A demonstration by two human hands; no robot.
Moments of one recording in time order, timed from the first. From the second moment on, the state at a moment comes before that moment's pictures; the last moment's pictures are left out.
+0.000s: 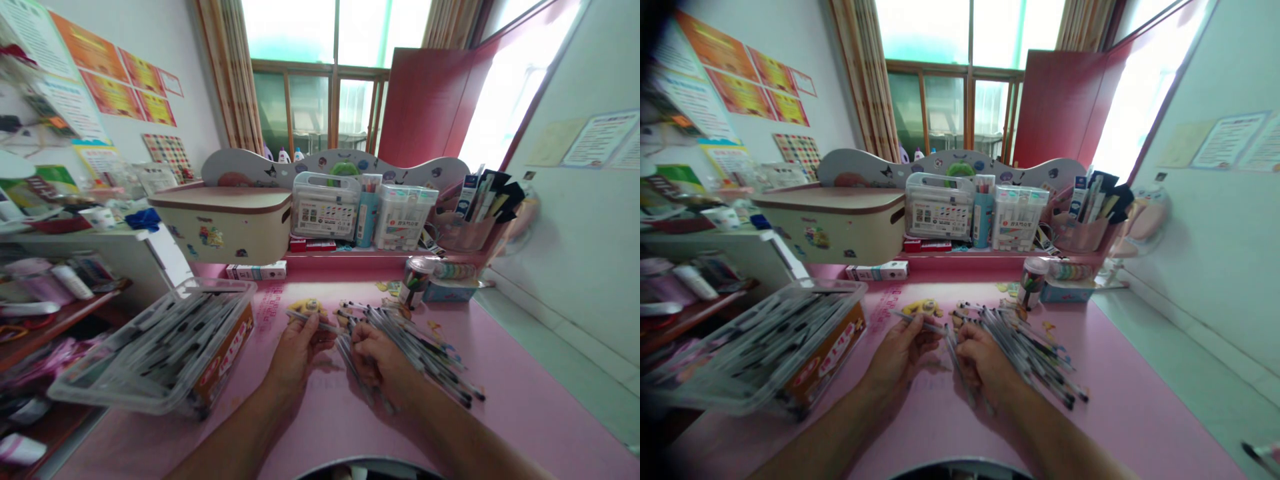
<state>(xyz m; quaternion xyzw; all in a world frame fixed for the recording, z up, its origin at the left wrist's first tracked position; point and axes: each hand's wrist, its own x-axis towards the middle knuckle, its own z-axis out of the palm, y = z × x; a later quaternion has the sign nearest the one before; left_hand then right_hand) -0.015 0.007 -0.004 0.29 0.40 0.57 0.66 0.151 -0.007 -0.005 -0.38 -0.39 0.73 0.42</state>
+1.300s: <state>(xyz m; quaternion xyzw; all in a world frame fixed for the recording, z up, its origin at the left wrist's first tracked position) 0.005 -0.009 -0.012 0.27 0.36 0.53 0.72 0.151 -0.013 -0.002 -0.41 -0.53 0.68 0.29</state>
